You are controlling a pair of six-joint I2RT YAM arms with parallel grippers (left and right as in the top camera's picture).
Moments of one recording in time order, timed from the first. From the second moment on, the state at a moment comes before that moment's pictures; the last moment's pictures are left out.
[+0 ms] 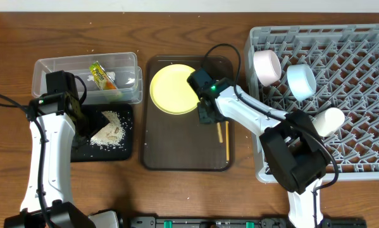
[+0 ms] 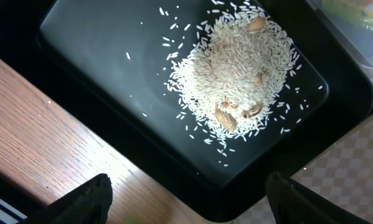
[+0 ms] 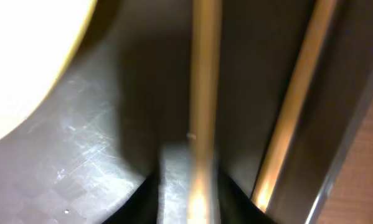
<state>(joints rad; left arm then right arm) 0.25 1.42 1.12 -1.13 -0.07 -0.55 0.64 2.10 1.46 -0.82 0.13 0.50</state>
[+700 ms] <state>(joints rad) 0.25 1.42 1.12 -1.12 -0.07 -0.55 0.56 1.92 1.48 -1.04 0.02 0.40</state>
